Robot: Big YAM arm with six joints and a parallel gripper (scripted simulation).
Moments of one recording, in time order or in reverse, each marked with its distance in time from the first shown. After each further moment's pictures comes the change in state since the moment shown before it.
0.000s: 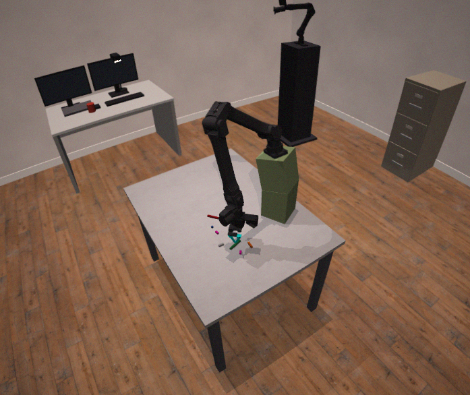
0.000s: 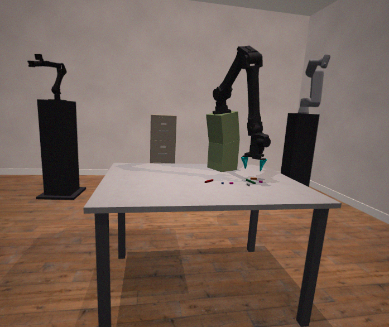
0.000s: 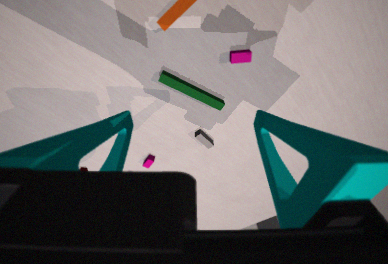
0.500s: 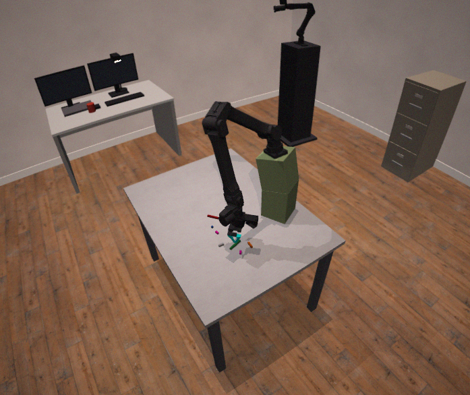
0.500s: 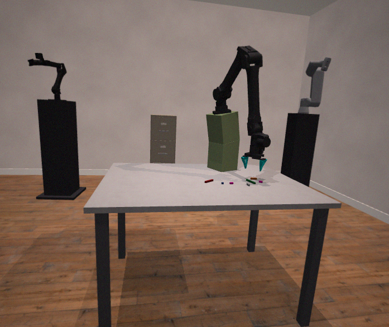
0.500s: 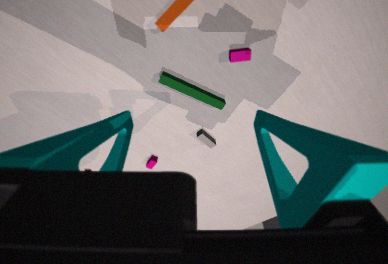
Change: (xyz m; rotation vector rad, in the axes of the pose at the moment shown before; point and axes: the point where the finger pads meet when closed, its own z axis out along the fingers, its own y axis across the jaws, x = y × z) arm 0.000 0.000 0.000 0.000 0.000 0.031
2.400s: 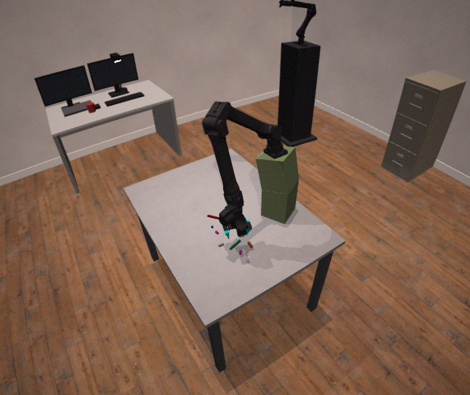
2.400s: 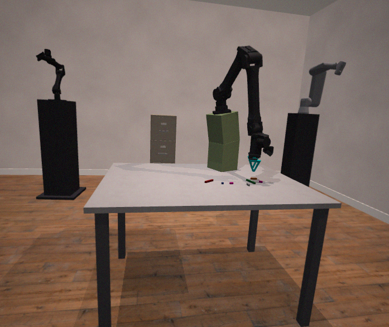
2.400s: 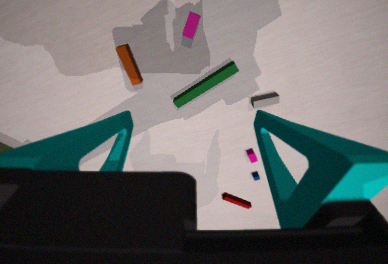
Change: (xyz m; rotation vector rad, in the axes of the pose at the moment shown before) arm 0.000 0.000 0.000 0.002 0.000 1.076
